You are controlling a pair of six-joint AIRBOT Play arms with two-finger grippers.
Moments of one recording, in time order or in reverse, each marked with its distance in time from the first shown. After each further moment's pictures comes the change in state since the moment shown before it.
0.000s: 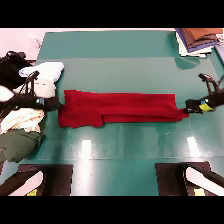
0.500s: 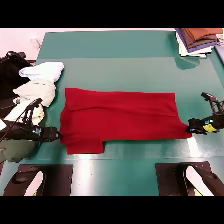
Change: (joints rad) left arm 0.000 0.453 -0.289 0.062 -0.341 -0.109; right arm -0.120 0.312 -0.285 0.000 0.130 -0.039
